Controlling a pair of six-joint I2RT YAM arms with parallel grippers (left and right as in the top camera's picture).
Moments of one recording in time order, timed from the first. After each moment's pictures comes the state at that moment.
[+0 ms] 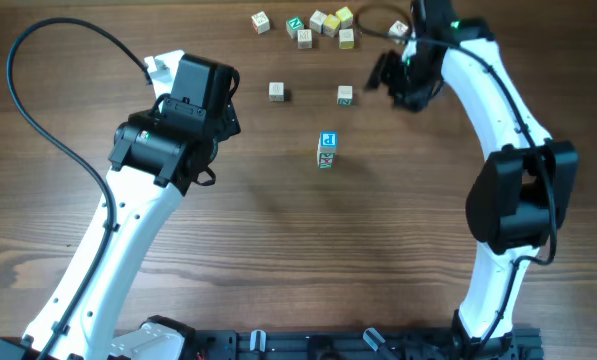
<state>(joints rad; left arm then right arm) -0.36 1.41 1.41 -1.00 -0.50 -0.55 0.17 2.15 1.94 -1.07 -0.30 0.53</state>
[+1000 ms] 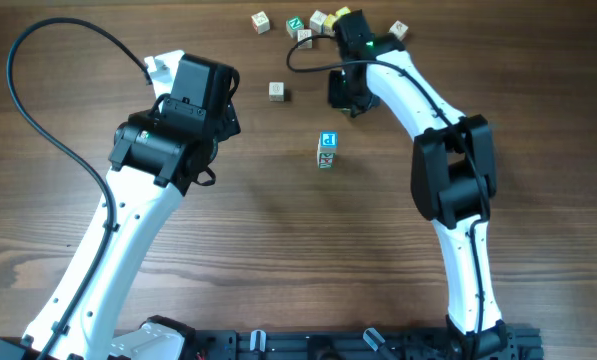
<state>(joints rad) -0.36 1.41 1.41 -1.00 -0.50 -0.55 0.36 2.44 2.06 -0.93 -0.02 0.37</state>
